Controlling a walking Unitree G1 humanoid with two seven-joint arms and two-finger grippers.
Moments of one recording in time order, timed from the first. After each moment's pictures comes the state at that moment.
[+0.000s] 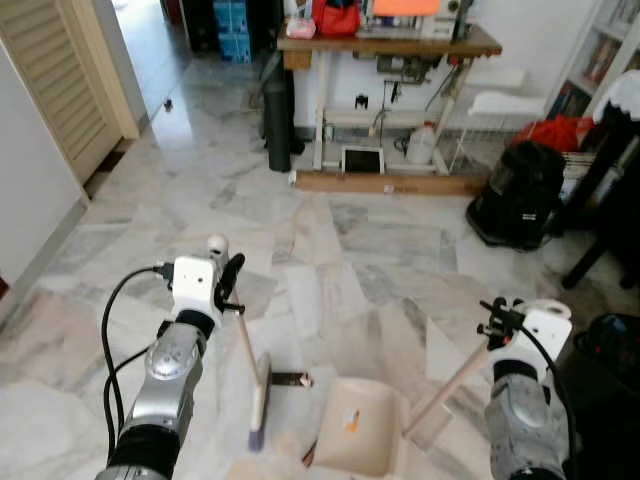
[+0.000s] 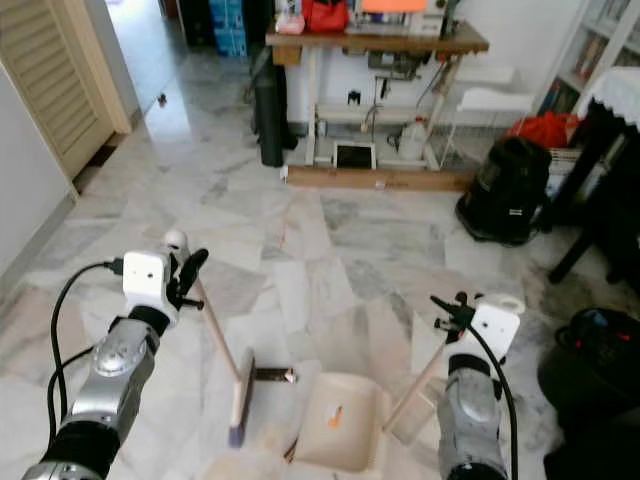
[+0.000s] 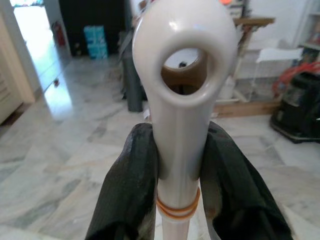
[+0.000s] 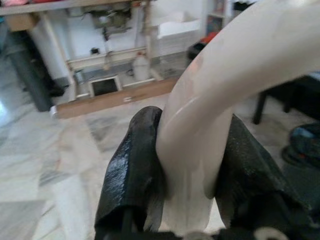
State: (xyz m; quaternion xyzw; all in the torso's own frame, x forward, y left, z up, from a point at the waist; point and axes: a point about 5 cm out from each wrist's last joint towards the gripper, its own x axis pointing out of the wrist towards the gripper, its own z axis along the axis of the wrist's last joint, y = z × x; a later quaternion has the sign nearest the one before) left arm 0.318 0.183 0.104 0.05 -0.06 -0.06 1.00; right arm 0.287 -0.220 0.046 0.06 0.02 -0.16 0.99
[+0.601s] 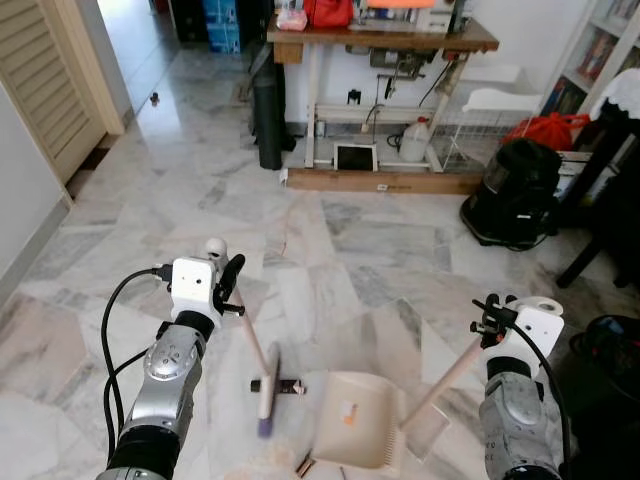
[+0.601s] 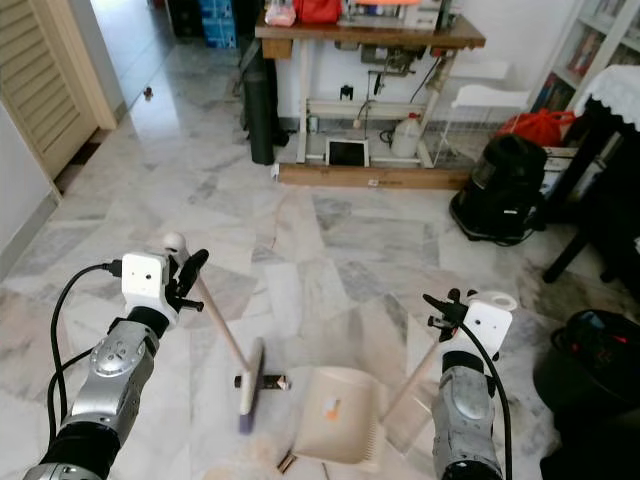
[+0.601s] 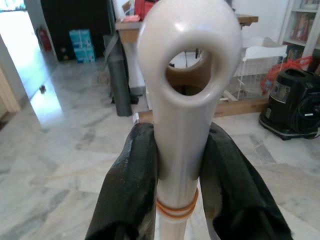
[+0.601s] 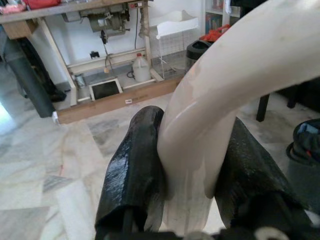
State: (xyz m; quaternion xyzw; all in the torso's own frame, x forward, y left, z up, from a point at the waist) left arm 0.319 0.174 0.105 0.04 -0.06 -0.08 0.99; right arm 0.284 -0.223 0.044 0.06 0.02 -0.16 0.98
